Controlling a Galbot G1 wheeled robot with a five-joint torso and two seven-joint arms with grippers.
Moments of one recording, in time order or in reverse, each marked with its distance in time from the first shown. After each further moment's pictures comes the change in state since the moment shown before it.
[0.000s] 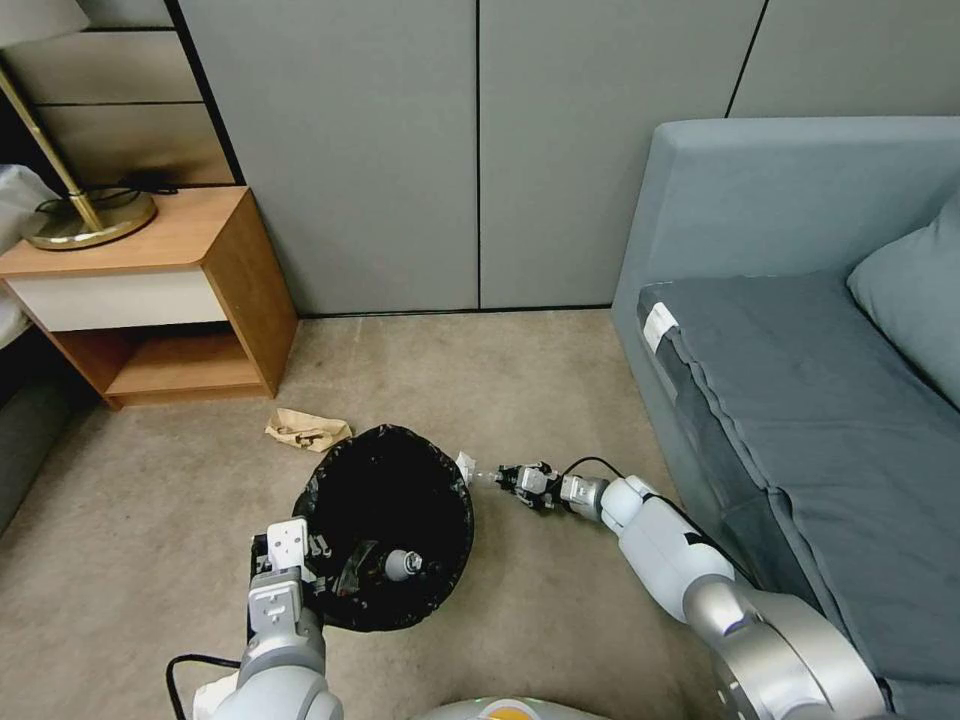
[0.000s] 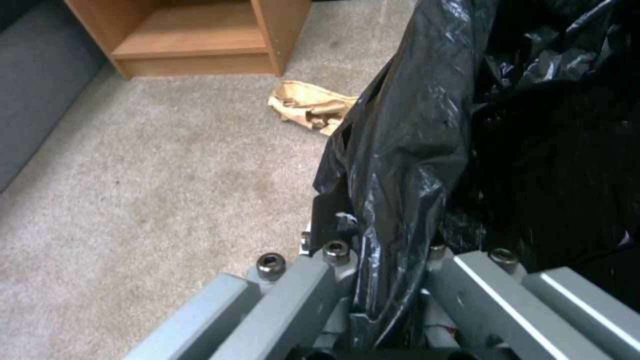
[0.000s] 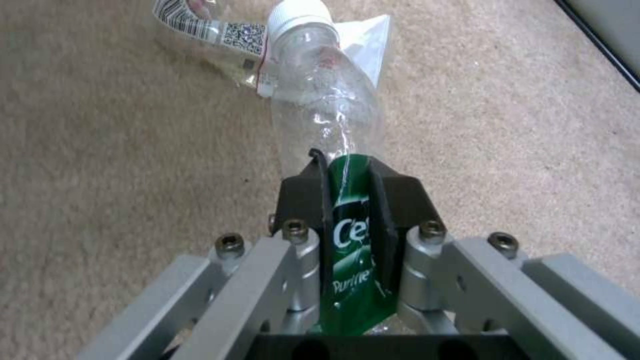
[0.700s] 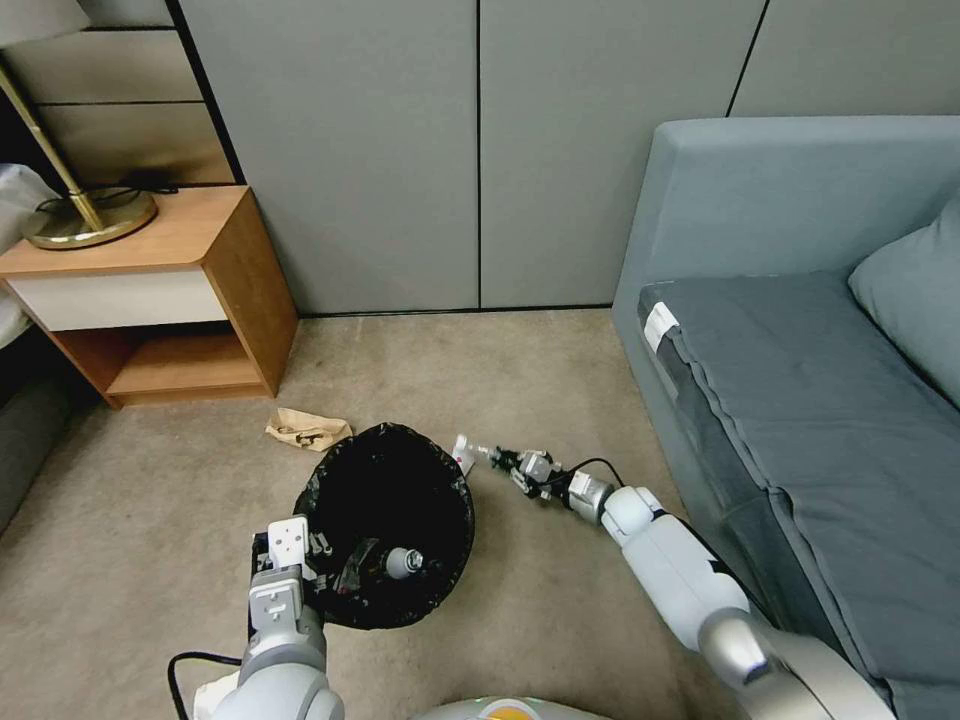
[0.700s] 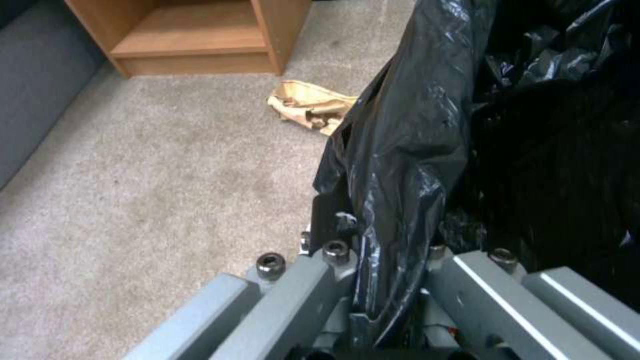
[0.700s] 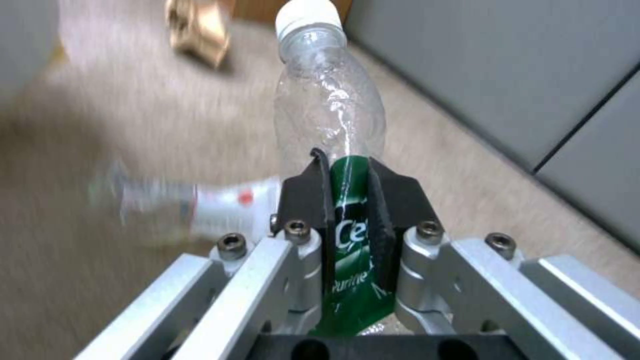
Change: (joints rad) left arm -0.009 0.000 -0.003 0.009 -0.004 0.000 0.001; right arm -0.189 -0.086 0.000 0.380 0.364 -0.025 0.003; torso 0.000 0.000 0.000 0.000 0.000
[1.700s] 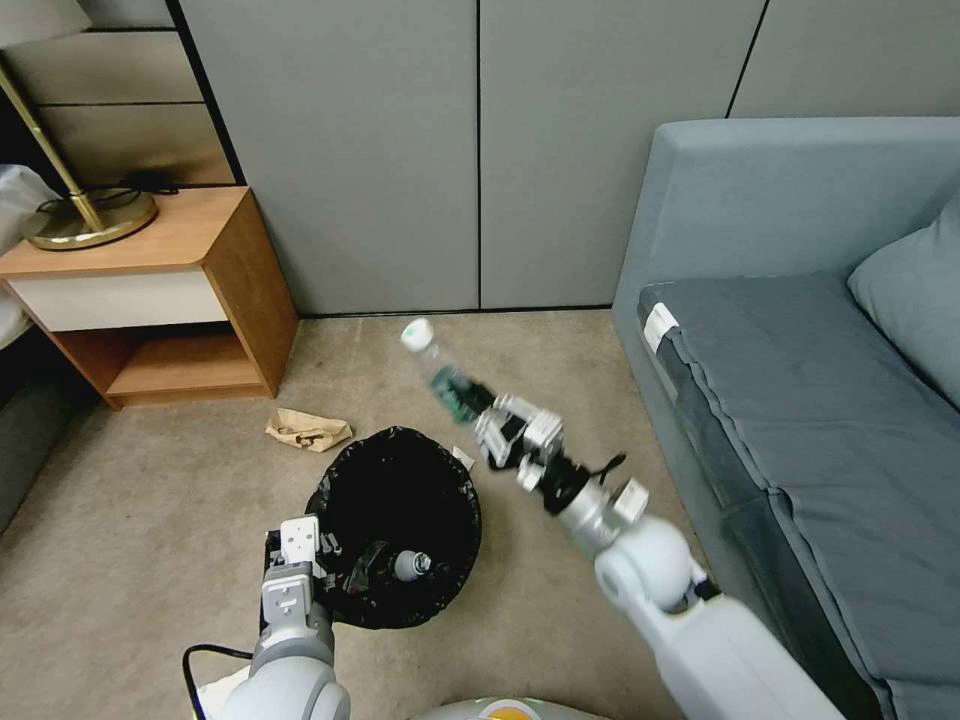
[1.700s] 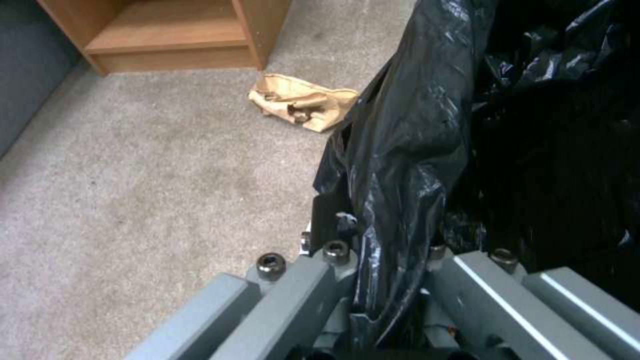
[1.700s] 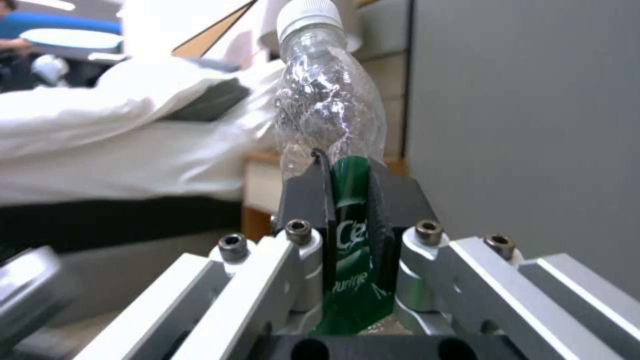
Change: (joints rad) left arm -0.027 0.023 0.018 0.033 -0.019 0.011 0.005; right arm -0.476 -0.193 -0.157 1.080 0.470 -0.234 0.153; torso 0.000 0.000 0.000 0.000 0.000
